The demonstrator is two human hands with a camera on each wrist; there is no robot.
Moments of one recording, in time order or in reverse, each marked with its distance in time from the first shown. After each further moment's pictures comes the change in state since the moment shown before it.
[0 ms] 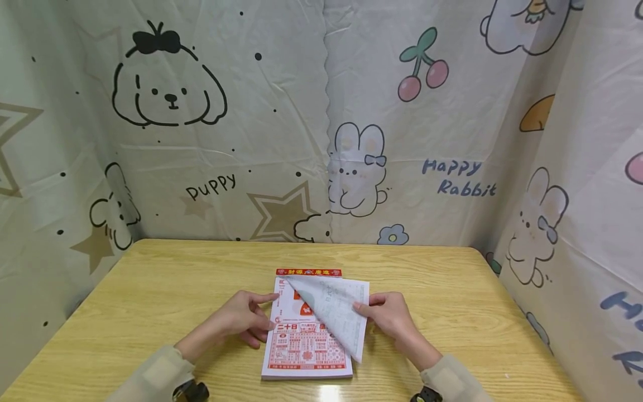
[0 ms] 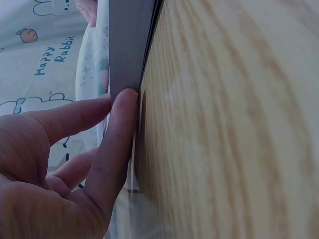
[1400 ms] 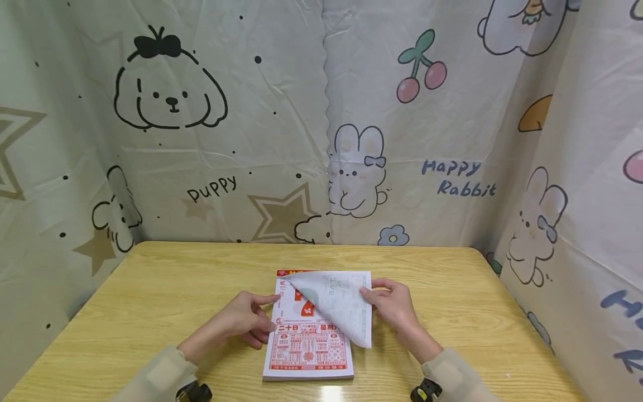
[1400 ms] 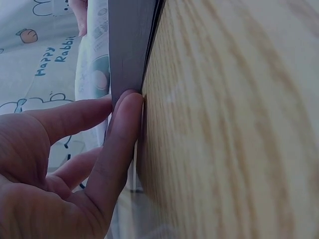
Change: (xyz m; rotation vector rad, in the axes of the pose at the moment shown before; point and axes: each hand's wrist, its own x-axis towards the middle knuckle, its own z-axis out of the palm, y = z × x) left_hand -0.001 0.002 0.003 0.021 0.025 -0.003; right_hand 0.010 -0.003 -0.007 0.121 0.032 -0.037
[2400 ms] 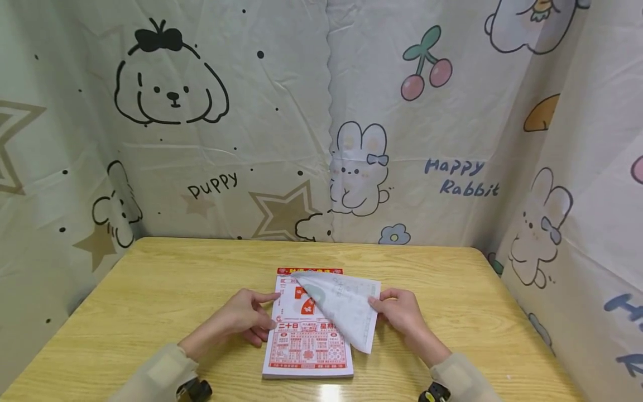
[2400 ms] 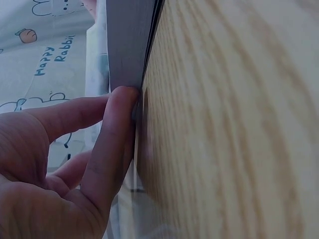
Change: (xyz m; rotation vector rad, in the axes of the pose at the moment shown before) left_hand 0.001 0.001 0.001 0.025 0.032 -0.024; right_hand 0.001 0.015 -0.011 -0.104 -0.002 0.092
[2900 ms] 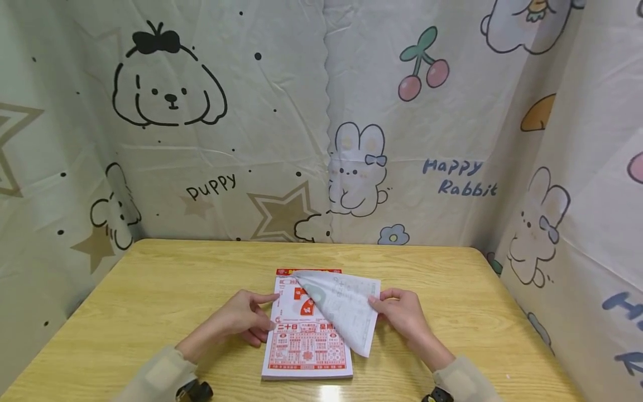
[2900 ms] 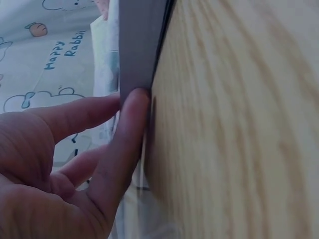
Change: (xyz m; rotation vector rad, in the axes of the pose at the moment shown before) left_hand 0.001 -0.002 -0.002 -0.008 -0.027 0.024; right_hand -0.004 0.000 -0.006 0.034 0.005 -0.017
